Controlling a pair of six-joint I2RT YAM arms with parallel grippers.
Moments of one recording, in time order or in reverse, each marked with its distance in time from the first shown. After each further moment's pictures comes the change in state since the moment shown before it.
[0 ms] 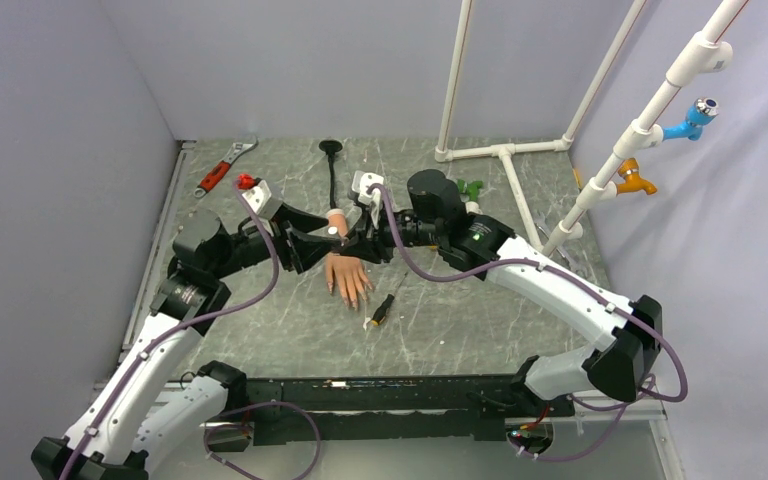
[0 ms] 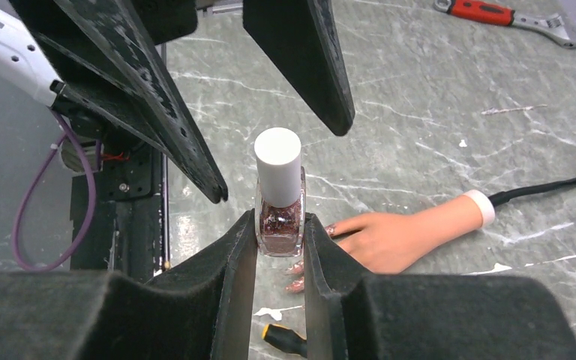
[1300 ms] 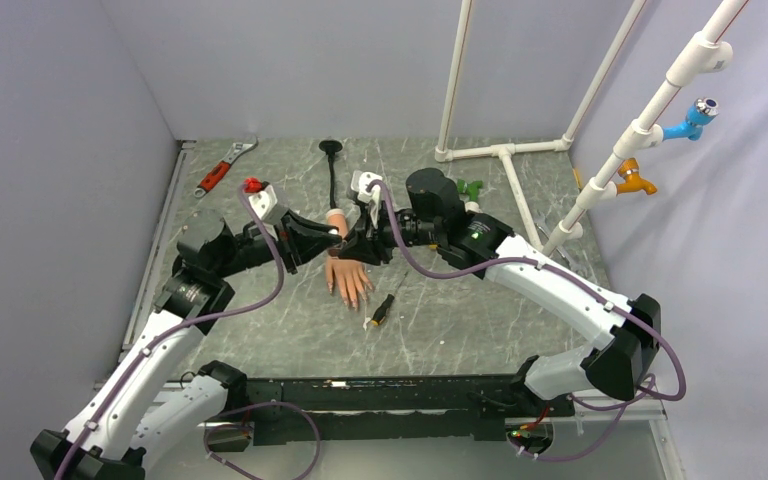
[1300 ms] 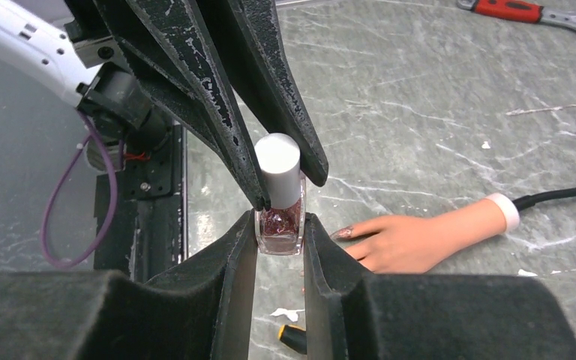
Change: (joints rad) left arm -0.035 0.000 -0.032 0.081 0.017 0.008; right arm 0.005 0.019 0.013 -0.004 -0.029 0.038
